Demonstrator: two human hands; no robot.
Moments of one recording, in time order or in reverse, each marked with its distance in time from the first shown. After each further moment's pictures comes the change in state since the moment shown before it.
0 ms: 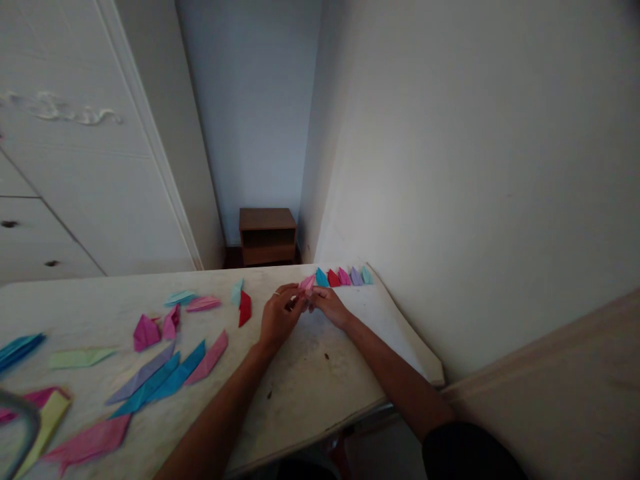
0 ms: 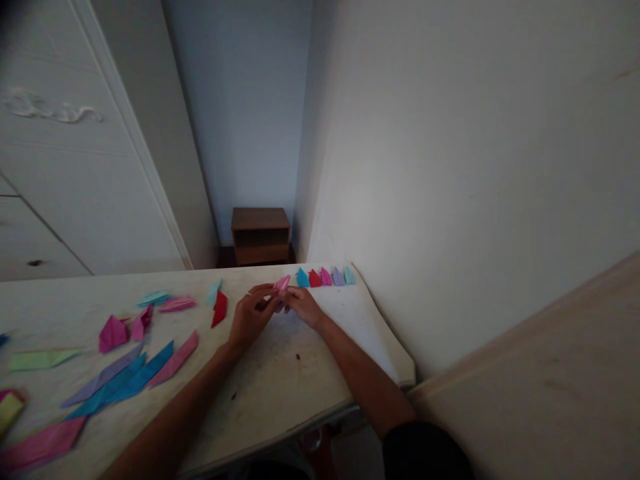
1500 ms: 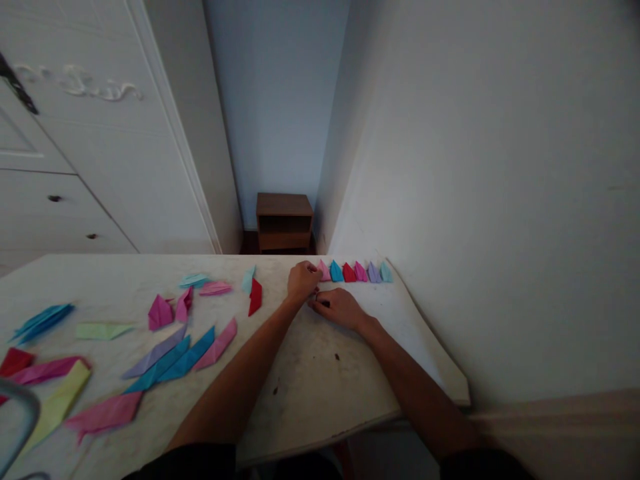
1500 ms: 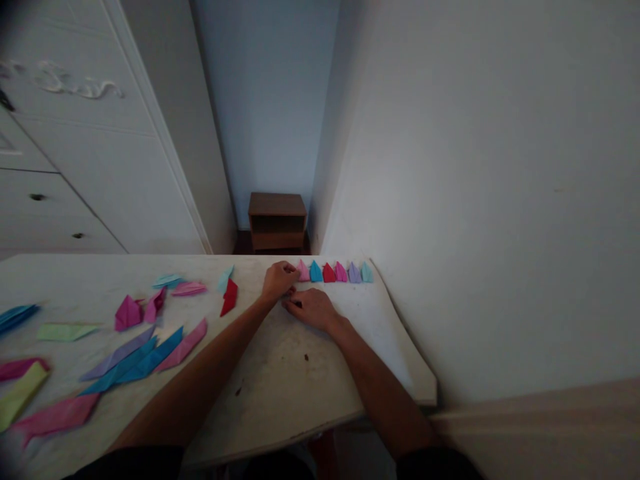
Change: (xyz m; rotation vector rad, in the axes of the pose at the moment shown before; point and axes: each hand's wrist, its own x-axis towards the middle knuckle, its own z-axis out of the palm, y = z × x) left_hand 0.067 -0.028 0.043 0.193 -0.138 -0.570; right_hand -0.005 -0.009 -0.006 -1.038 -0.178 -0.009
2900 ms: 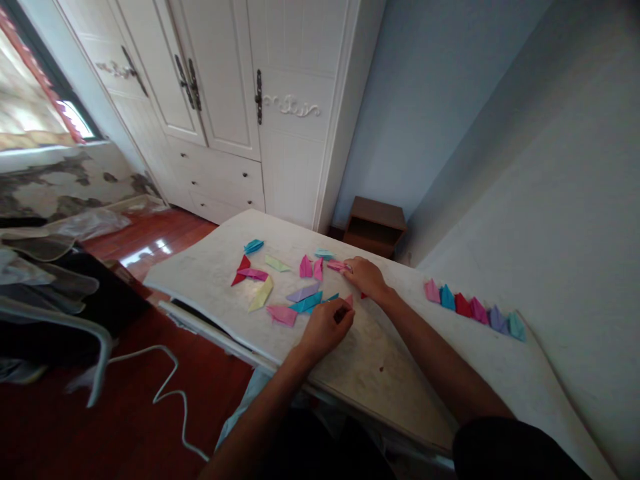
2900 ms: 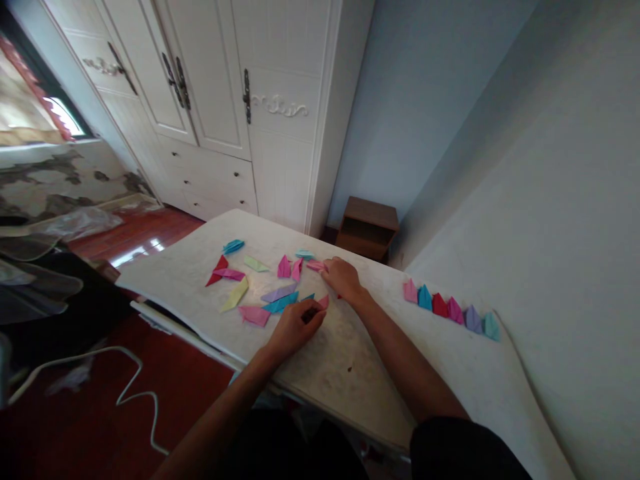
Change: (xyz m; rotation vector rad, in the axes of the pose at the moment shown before) left_hand -0.186 -0.086 -0.157 -0.064 0.202 0.181; right_hand 0.128 -0.158 0.066 -0.344 -0.050 -0.241
